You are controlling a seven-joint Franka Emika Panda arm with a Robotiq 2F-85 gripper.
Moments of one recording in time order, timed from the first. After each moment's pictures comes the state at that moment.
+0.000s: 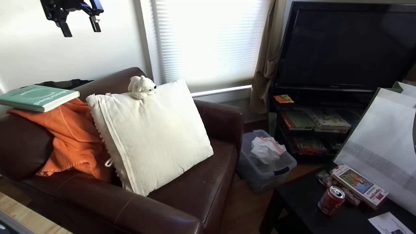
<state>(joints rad) 0.14 -0.31 0.23 -2.13 -0.11 1.70 0.07</state>
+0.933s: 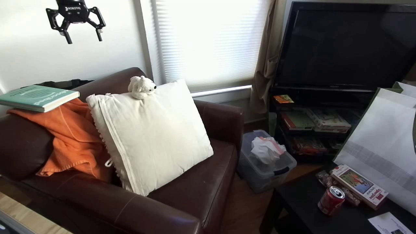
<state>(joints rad) 0.24 0.03 0.27 -1.88 -0.10 1.82 -0.24</state>
